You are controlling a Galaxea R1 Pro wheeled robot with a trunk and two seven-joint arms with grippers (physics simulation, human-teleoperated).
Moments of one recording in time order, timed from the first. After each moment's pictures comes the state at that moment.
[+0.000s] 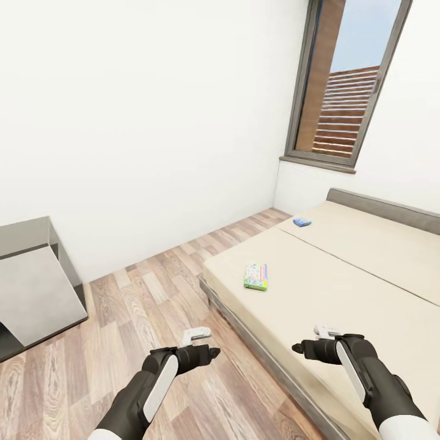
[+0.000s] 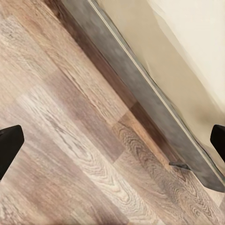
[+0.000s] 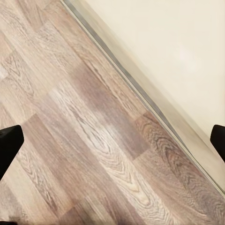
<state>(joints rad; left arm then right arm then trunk) -0.43 -0.13 -0.22 -0.97 0.41 0.65 0.01 -0.47 -0.16 -0.06 -1.00 -0.08 0.85 0.26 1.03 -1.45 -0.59</state>
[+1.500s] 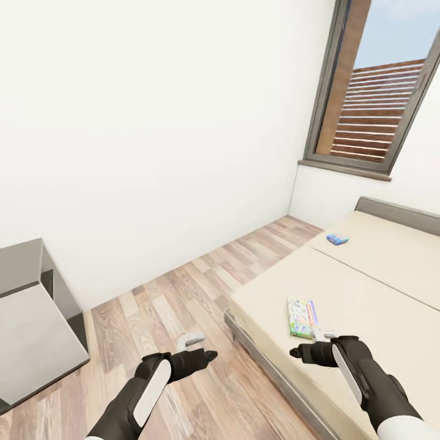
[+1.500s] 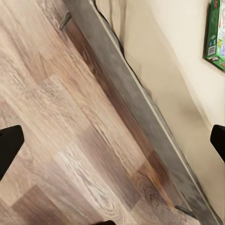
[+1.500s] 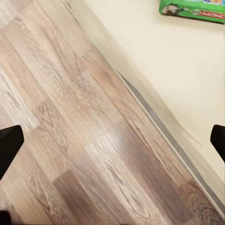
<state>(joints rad) -0.41 -0.10 -0.22 -0.97 0.57 0.64 0.03 -0.47 -0.17 -0.01 -0.98 -0.07 0.85 0.27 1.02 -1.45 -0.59</state>
